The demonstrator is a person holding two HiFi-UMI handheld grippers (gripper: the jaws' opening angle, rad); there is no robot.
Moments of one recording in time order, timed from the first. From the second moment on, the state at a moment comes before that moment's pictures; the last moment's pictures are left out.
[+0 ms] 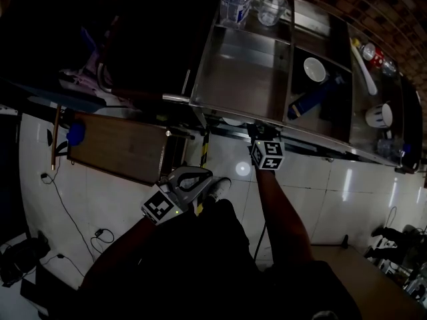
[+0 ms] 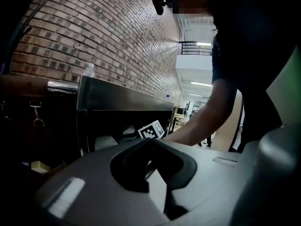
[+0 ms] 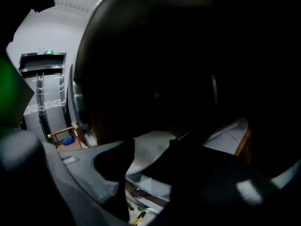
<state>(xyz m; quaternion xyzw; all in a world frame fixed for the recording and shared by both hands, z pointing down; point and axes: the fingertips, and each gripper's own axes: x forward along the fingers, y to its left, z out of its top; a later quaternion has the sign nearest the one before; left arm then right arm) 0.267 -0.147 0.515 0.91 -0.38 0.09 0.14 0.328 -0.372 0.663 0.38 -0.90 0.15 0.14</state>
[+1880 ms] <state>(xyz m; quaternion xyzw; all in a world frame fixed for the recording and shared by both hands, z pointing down) 0.001 0.023 0.453 0.93 -0.35 0.03 0.05 0.038 0.014 0.461 0.20 -0.97 0.09 0.08</state>
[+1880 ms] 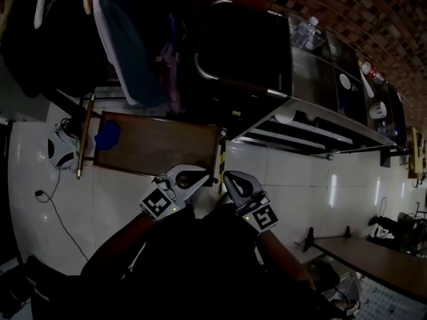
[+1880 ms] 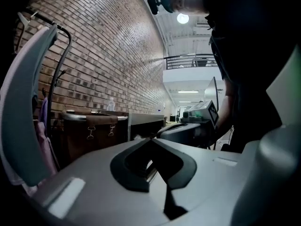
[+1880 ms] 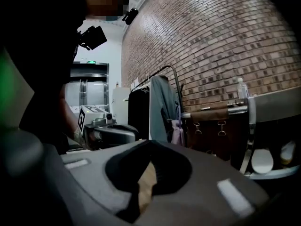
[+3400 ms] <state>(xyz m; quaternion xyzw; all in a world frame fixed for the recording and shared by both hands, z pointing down) -0.144 0.064 0.456 0.94 -0.34 0.03 0.10 -0.124 0.051 0.444 0.20 -0.97 0.10 0.07</state>
